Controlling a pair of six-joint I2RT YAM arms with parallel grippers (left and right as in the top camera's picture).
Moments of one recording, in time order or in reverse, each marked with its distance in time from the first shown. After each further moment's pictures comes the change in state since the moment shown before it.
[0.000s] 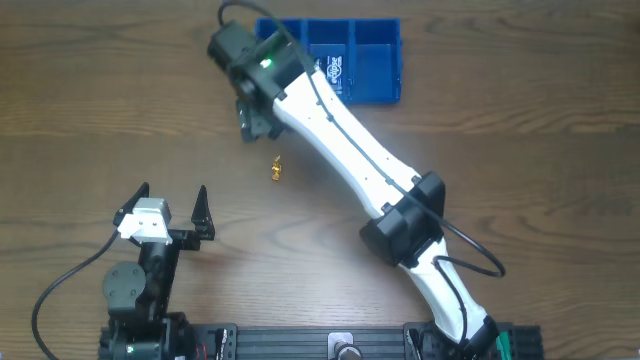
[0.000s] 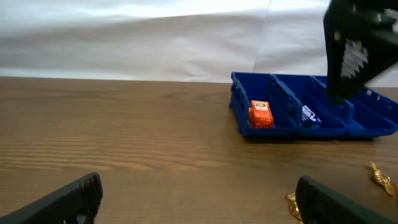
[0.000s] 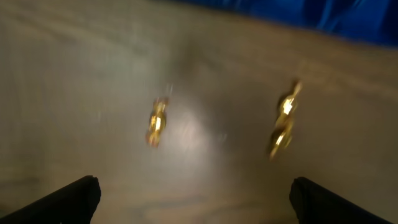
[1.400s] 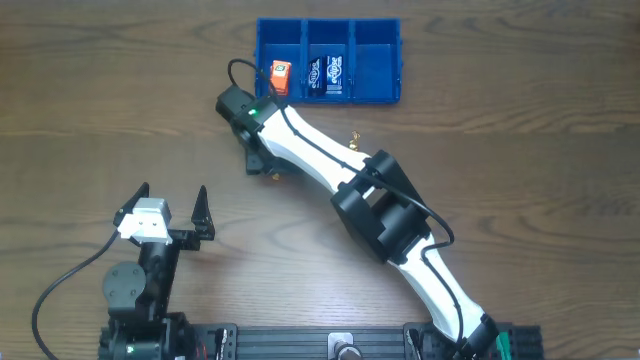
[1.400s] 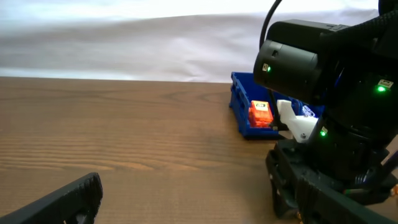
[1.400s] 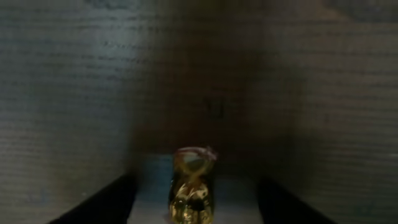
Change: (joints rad) left arm 0.000 0.000 0.000 0.000 0.000 0.000; right arm 0.020 0.075 -0.510 0.525 -0.119 0.170
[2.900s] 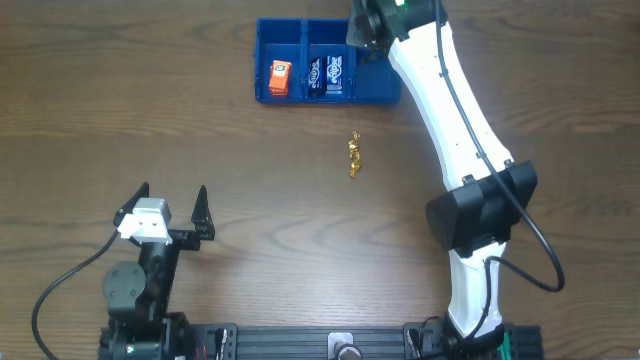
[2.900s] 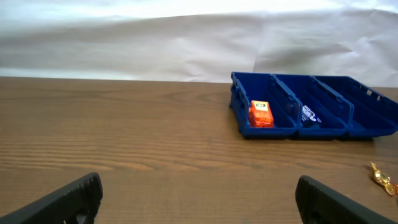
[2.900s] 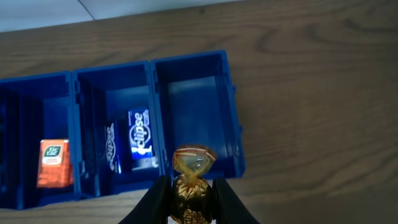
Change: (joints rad) left arm 0.000 0.000 0.000 0.000 0.000 0.000; right arm -0.414 -0.257 0.302 -0.090 0.261 -0.307
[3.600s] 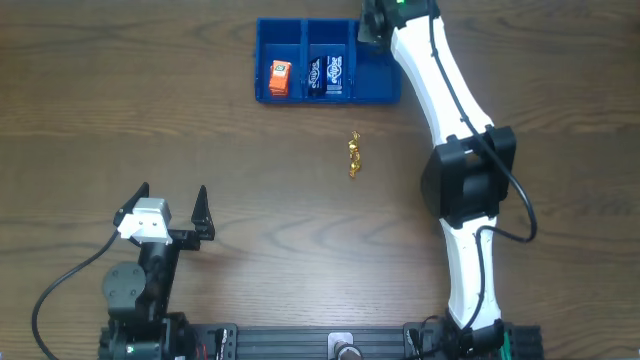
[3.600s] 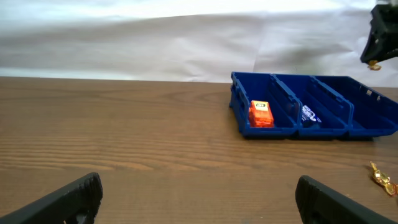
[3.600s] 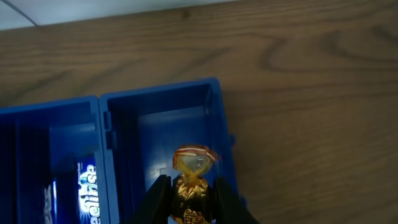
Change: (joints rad) left arm 0.000 0.000 0.000 0.000 0.000 0.000; right arm -0.087 0.199 -0.005 0.205 -0.014 -0.079
